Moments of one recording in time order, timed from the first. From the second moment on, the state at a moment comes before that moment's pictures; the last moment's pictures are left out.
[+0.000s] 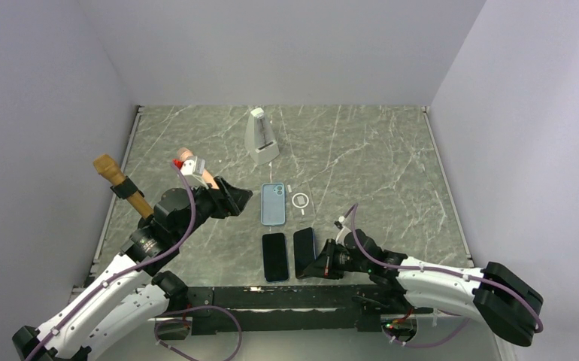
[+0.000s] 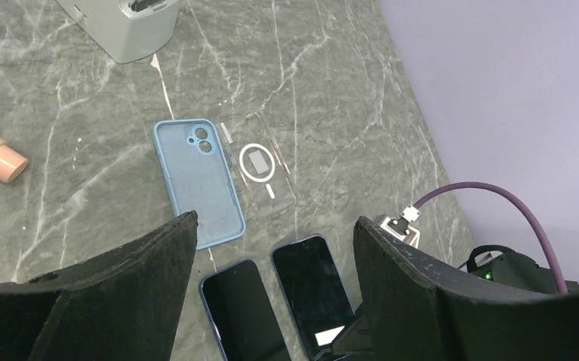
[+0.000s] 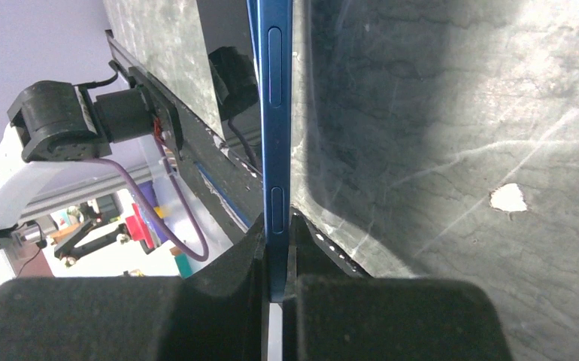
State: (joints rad) left arm -0.66 0.63 0.64 -0.22 -0.09 -0.67; right arm 0.94 0.89 0.07 0.23 -0.27 1.22
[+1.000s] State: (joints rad) left arm -0.66 0.60 0.63 -0.24 -0.09 -0.67; right arm 0.94 0.85 0.18 -0.04 -0.22 1.17
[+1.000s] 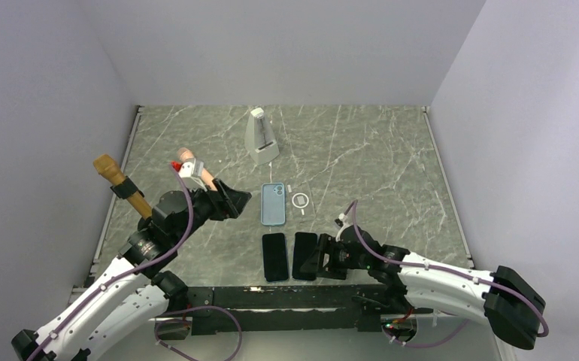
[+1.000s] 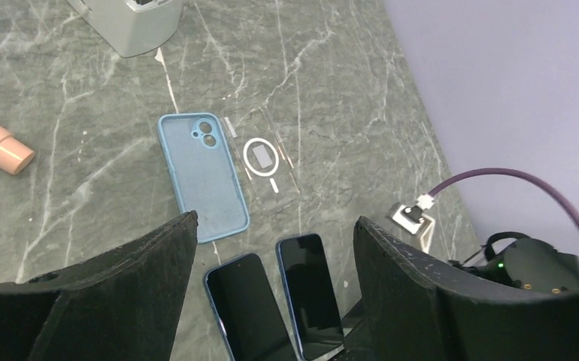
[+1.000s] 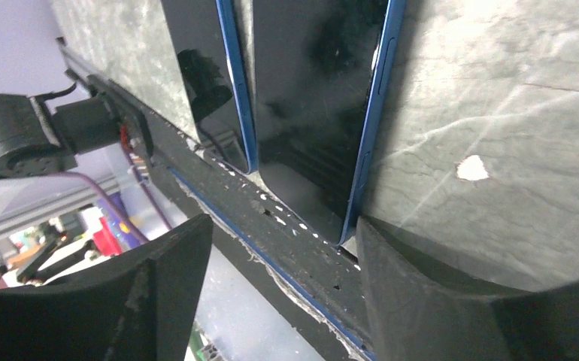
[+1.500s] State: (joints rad) left arm -0.66 0.59 0.78 -0.36 -0.22 -0.54; right arm 0.93 0.77 0.53 -0.50 0.08 1.00
